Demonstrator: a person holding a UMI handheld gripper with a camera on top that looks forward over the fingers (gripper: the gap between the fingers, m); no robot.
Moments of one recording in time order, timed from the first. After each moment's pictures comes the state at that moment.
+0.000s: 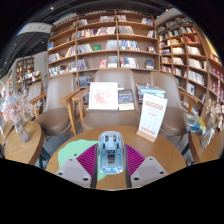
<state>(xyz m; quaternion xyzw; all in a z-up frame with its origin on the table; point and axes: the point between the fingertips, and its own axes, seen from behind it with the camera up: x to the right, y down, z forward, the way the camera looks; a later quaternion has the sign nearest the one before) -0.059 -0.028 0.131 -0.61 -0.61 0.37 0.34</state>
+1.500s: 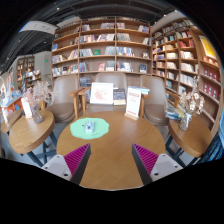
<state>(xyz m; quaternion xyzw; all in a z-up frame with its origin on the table) 0.188 -0.009 0.154 -0.61 -0.61 0.36 0.37</state>
